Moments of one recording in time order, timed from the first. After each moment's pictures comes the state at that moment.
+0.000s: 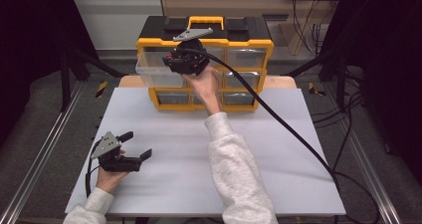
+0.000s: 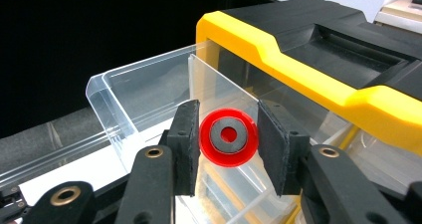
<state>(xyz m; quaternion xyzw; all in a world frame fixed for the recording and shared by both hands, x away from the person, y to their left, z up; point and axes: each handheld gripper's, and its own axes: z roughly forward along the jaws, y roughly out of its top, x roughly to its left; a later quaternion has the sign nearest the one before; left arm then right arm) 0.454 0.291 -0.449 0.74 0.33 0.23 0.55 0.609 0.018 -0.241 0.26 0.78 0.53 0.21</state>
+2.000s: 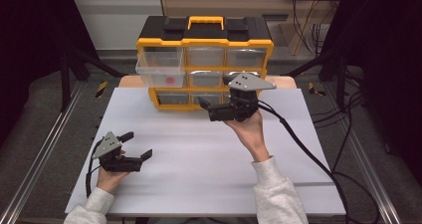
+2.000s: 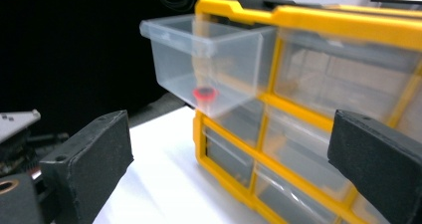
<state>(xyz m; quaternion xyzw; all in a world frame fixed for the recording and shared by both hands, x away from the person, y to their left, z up) 0.455 0.289 -0.450 0.74 0.33 0.23 0.54 0.499 -0.095 -0.288 0.28 0.72 0.59 0.25</state>
